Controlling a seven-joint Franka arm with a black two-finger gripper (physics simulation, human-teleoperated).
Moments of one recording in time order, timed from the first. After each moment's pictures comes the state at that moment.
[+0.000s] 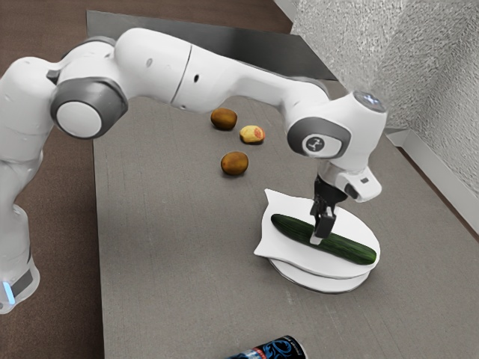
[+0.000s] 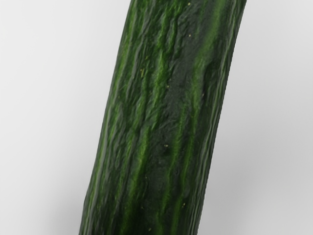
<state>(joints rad) -0.44 0.39 0.21 -1.42 -0.07 1.82 0.16</state>
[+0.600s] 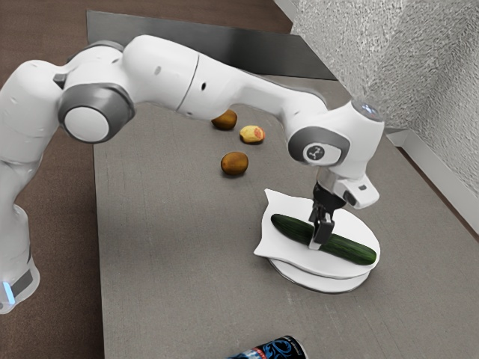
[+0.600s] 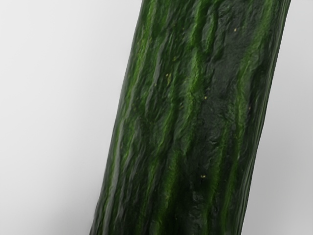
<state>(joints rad) -0.42 0.43 0.21 -1.42 -0.10 1.85 0.18</state>
